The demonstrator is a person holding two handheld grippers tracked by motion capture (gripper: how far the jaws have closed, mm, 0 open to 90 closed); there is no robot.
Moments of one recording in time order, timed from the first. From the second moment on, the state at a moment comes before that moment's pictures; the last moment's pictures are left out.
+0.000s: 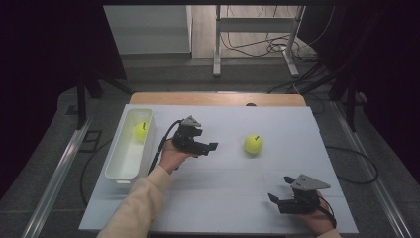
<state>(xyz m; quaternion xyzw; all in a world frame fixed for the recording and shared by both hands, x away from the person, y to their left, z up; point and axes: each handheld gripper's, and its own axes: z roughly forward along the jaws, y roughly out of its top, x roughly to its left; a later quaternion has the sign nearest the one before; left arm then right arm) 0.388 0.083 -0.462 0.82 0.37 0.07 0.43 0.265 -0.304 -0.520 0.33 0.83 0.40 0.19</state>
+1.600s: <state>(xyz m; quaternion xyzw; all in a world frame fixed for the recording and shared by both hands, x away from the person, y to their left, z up) 0.412 0.044 -0.474 0.84 0.36 0.06 0.41 0.266 -0.305 -0.518 0.33 0.83 0.41 0.19</state>
